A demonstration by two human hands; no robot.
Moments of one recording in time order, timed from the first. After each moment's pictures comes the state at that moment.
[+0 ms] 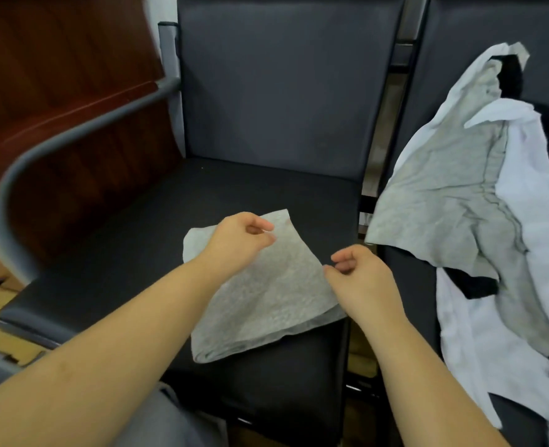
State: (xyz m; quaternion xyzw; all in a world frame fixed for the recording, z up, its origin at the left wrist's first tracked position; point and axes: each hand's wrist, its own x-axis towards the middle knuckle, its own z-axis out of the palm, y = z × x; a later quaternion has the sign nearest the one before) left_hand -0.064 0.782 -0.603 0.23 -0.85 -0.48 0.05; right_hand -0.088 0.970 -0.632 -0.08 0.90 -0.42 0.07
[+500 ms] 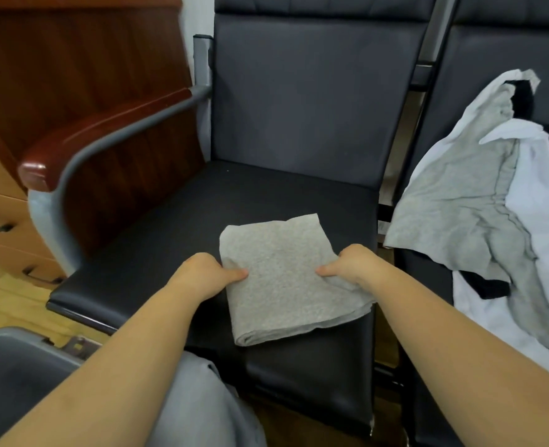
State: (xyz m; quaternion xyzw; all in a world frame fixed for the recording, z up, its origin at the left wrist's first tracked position) left_hand 0.009 0.713 -0.620 0.37 -0.86 -0.34 -0.09; right_hand -0.115 0.921 -0.621 -0.06 0.92 -0.30 0.26
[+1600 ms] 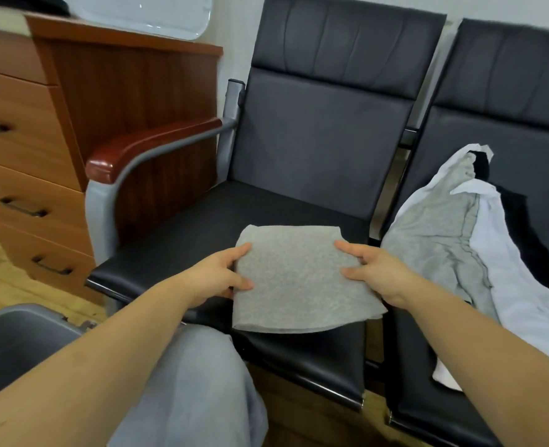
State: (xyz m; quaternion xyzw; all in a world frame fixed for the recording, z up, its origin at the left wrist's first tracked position) left_hand 0.063 0.695 -0.615 0.16 -0.74 -0.66 -0.07; right_hand -0.056 0.954 -0.570 -0.15 0.82 -0.49 0.24
